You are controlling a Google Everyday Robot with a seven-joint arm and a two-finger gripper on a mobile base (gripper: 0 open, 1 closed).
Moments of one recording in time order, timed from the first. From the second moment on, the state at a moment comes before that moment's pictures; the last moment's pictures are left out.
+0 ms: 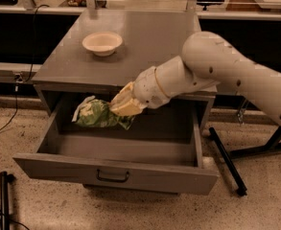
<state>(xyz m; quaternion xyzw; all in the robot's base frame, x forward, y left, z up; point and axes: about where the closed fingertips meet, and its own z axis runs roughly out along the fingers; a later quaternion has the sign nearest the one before) 0.534 0.053 0.837 -0.65 0.61 0.28 0.37</state>
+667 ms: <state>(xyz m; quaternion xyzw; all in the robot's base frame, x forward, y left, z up) 0.528 0.096 0.751 -0.64 0.63 0.25 0.36</state>
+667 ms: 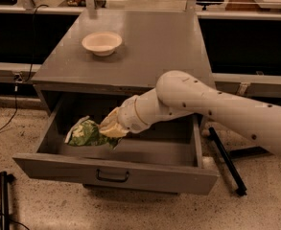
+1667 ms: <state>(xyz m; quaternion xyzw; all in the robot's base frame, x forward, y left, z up) 0.555 0.104 0.713 -0.60 0.66 0.25 0.38</state>
